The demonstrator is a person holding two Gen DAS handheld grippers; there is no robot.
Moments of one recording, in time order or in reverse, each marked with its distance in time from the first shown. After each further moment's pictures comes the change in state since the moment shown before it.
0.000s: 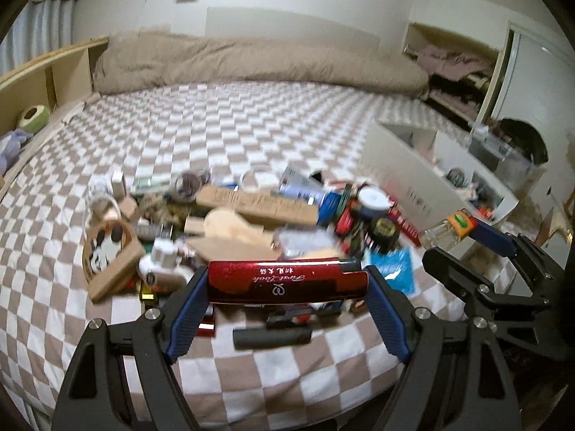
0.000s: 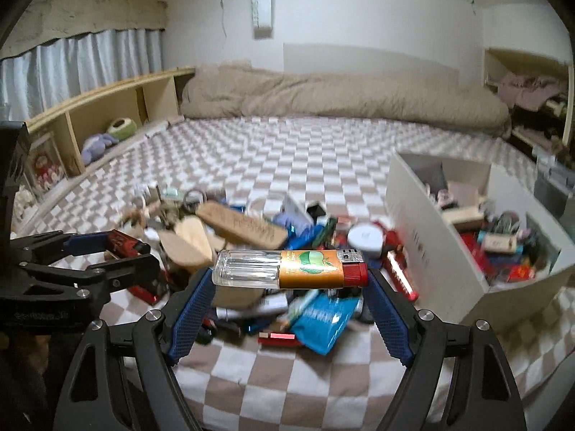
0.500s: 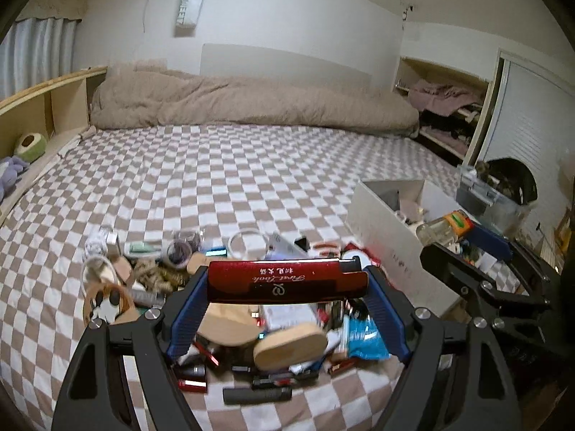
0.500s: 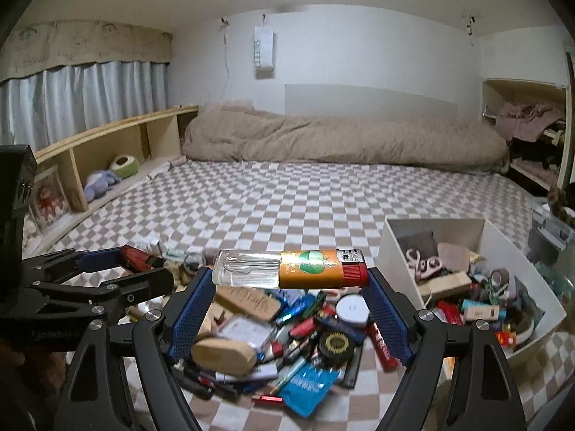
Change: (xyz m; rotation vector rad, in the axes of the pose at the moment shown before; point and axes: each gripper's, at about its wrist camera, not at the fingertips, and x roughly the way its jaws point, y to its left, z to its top) left arm -0.013 -0.013 0.057 -0.008 -0.139 -0.029; right arm -0.012 -0.012 0.054 -0.001 -0.136 0.003
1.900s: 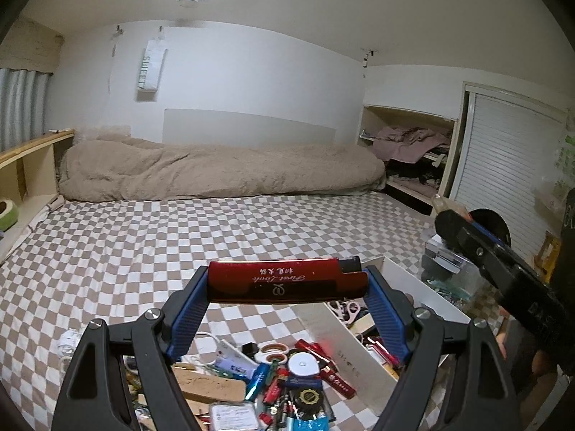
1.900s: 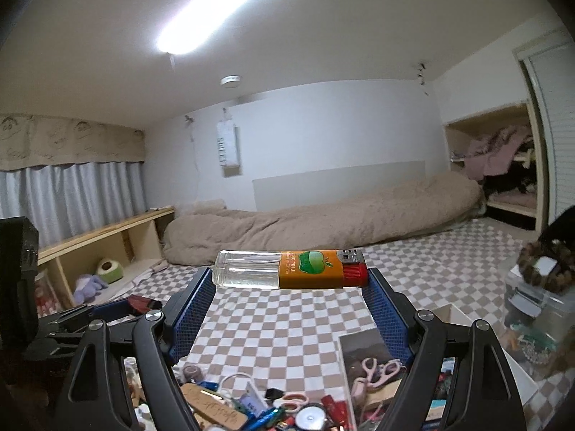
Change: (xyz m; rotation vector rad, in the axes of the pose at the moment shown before) left arm -0.003 -0.074 0.102 0.064 -0.202 -0.106; right arm -0.037 -0.095 0.081 0.160 -0.317 -0.044
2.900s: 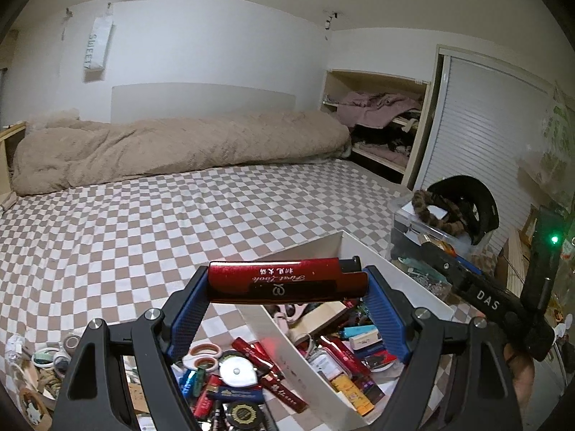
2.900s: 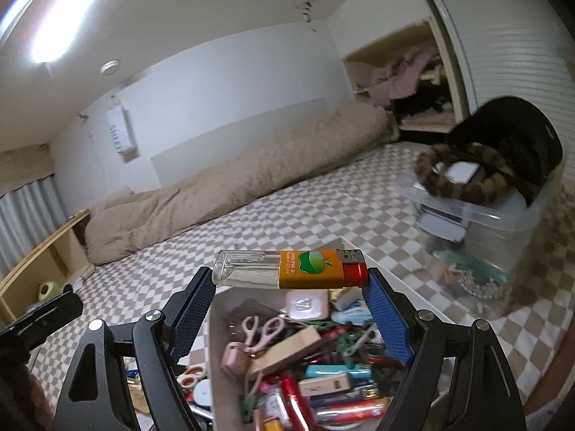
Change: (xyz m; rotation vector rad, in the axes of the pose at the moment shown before) left arm 0.089 -0.079 -0.013 0.049 0.126 -0.127; right arm 0.020 -0.153 -0.043 0.238 0.182 -0.288
